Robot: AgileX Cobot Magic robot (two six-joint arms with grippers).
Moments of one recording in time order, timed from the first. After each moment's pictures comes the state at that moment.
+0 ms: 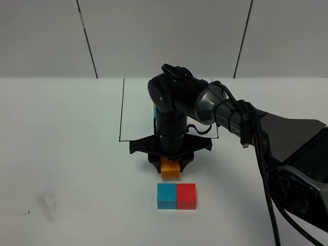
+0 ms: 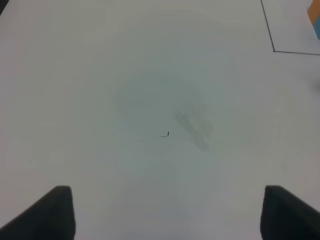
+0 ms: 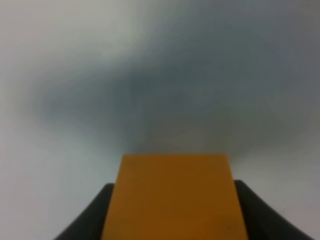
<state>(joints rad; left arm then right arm) 0.09 -0.01 -0.51 -0.02 1.07 -0.04 0.69 2.40 -2.02 0.01 1.21 0.66</state>
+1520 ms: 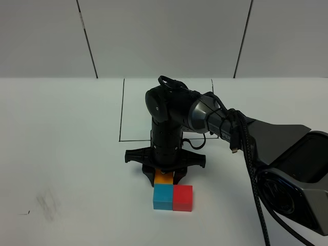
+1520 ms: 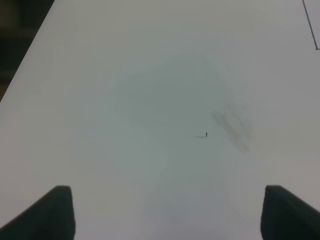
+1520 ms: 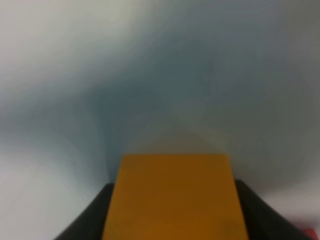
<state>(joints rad) 0.09 -0.01 -0.51 0.09 1.07 -0.04 0.69 2.46 -2.03 0.10 1.21 0.74</state>
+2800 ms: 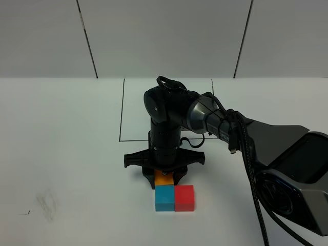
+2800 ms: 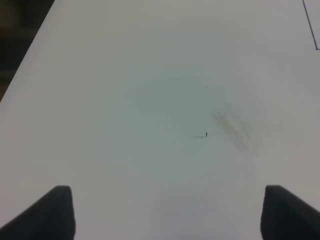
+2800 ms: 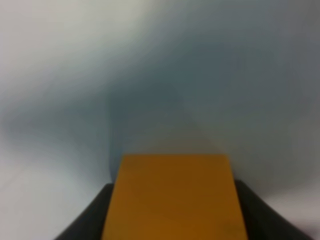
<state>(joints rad) 0.09 -0.01 -0.51 0.09 1.07 -0.04 0.69 2.47 -2.04 0.10 1.23 0.62</state>
